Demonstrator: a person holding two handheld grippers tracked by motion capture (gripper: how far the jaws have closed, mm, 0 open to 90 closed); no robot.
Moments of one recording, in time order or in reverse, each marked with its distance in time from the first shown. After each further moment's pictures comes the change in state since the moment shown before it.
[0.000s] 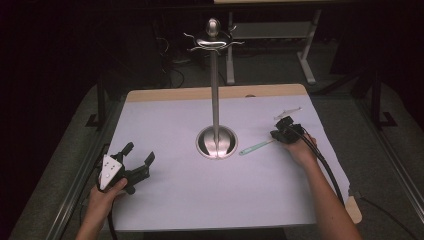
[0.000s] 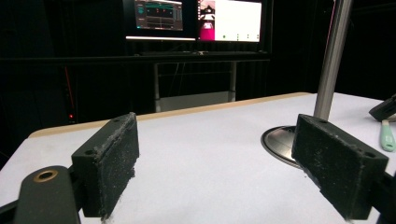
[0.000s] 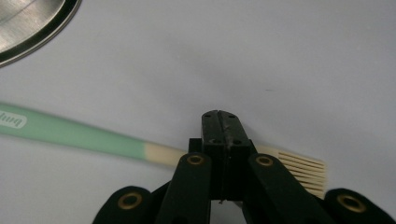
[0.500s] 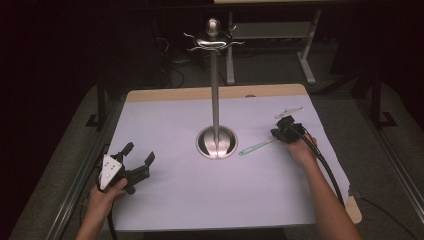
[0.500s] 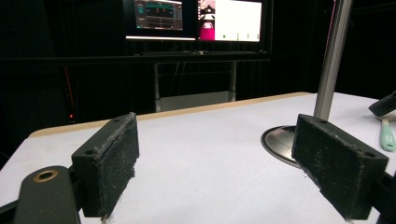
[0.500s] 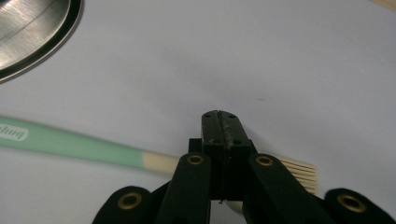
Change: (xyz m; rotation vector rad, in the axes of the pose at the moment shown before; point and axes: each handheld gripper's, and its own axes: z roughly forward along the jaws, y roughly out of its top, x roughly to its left) left arm 0.000 0.000 0.000 0.001 0.000 0.002; right arm -0.002 0.001 -0.002 -0.039 -0.011 0.015
